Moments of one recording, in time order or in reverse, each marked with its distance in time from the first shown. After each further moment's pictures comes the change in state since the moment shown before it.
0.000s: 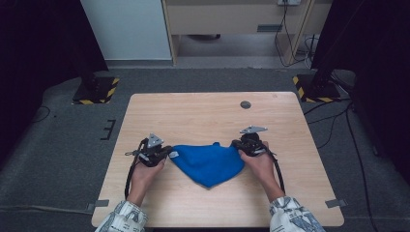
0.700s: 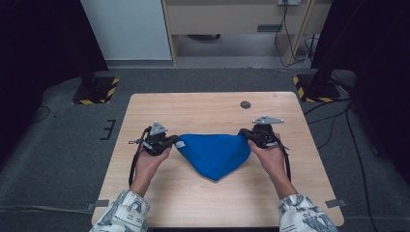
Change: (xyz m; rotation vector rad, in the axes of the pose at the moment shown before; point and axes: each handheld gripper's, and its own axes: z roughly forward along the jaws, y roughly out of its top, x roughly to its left) left arm -0.002 0.044 -0.003 -0.051 -0.054 -0.009; right arm -0.016 0.028 -0.045 -0.127 -0.006 0.030
